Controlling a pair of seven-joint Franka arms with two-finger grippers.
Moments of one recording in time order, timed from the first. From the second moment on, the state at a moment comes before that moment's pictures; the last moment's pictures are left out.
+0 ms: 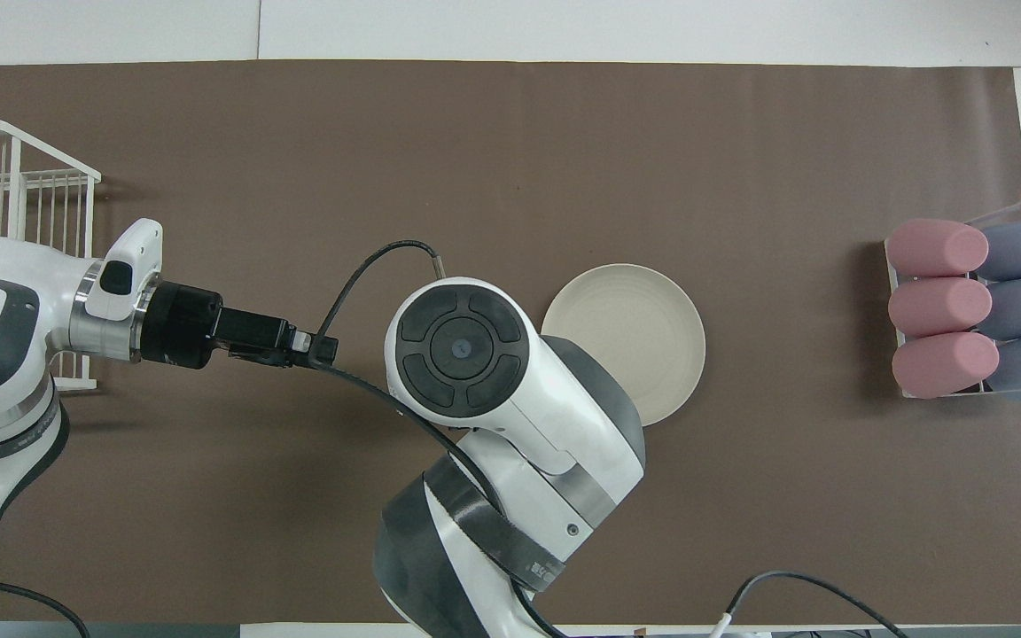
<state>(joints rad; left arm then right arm) -0.03 0.03 -0.04 -2.13 -1.21 1.56 0.51 0.61 0.27 0.14 -1.59 0.02 1.96 2.20</state>
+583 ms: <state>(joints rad) -0.15 0.02 -0.05 -2.18 -1.28 1.70 0.53 0.61 0.27 0.14 -1.59 0.02 1.96 2.20</state>
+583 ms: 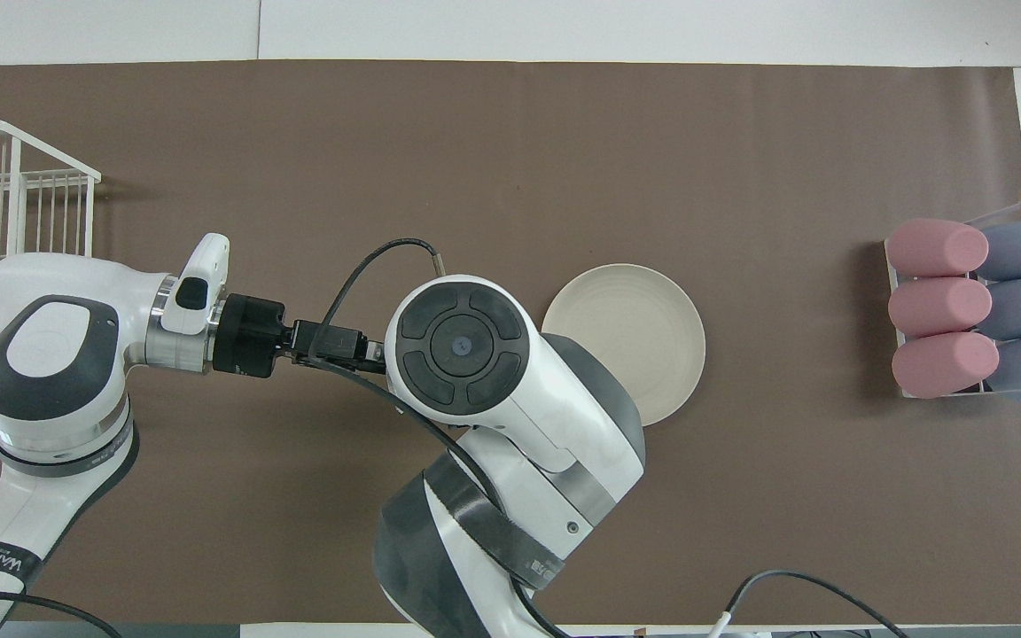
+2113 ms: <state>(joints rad) -0.15 0.01 -0.03 -2.19 -1.28 1.75 0.51 0.46 0.21 0.13 -1.60 0.01 1.90 1.72</state>
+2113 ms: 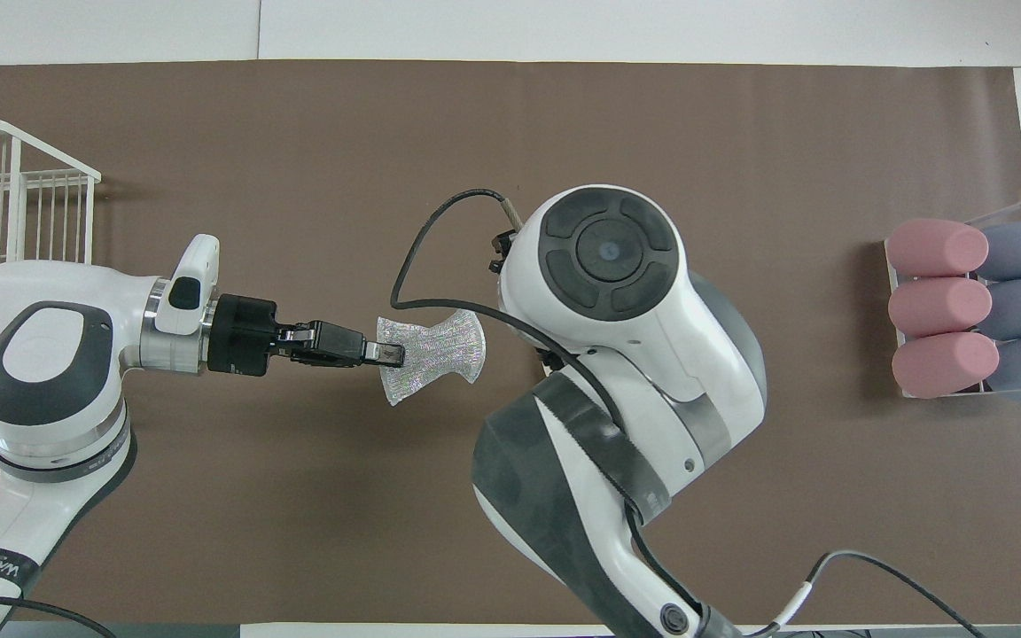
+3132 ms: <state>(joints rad) -0.28 -0.01 -0.05 -2.00 -0.48 1.87 -0.23 0.10 -0.02 0.09 -1.63 0.01 1.59 0.37</state>
